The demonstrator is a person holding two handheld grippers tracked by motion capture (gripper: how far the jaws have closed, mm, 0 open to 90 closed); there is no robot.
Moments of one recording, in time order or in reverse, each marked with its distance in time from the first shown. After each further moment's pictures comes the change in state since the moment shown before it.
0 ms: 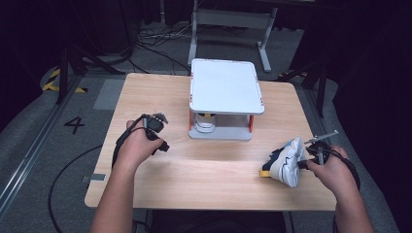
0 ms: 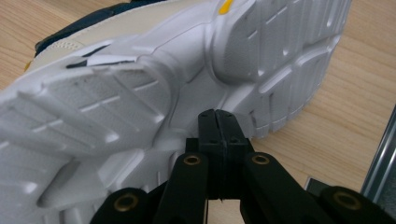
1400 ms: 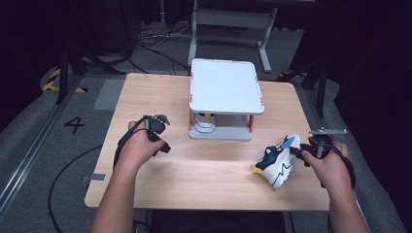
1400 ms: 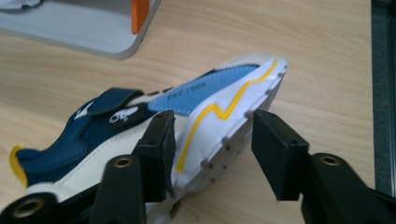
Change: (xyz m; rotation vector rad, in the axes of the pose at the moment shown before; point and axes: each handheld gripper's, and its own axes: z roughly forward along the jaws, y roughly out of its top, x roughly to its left) left arm -0.004 -0.003 0.001 0.004 0.005 0.012; right arm 0.003 0.013 -0.003 -0.302 -0.058 0.139
